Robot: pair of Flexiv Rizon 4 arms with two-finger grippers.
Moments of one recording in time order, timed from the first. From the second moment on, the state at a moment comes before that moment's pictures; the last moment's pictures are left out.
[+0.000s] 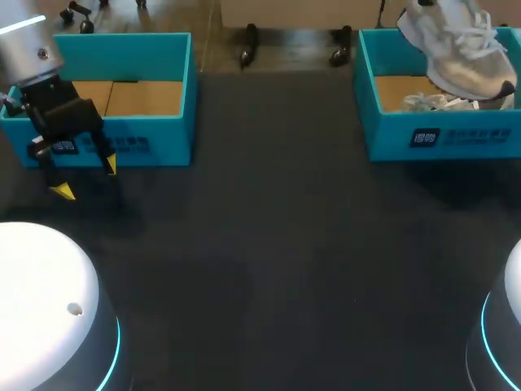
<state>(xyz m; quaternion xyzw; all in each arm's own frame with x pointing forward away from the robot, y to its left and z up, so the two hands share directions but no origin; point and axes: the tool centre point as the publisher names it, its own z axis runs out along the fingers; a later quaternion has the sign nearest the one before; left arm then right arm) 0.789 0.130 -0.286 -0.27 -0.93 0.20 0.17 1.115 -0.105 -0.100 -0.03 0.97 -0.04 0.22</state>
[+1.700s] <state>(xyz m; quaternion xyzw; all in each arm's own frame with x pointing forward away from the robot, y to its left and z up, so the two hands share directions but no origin) 0.831 0.180 -0.221 0.40 -0.91 0.08 0.00 1.126 -0.117 -0.097 0.00 0.97 -0.04 0.22</state>
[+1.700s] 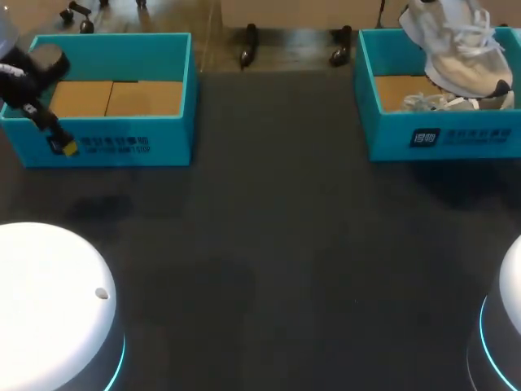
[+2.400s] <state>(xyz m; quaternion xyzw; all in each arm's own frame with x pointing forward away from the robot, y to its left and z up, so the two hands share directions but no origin) 0.874 0.219 -0.228 0.67 -0.74 0.05 0.09 1.206 -0.173 -0.094 0.06 0.98 -0.03 0.19</state>
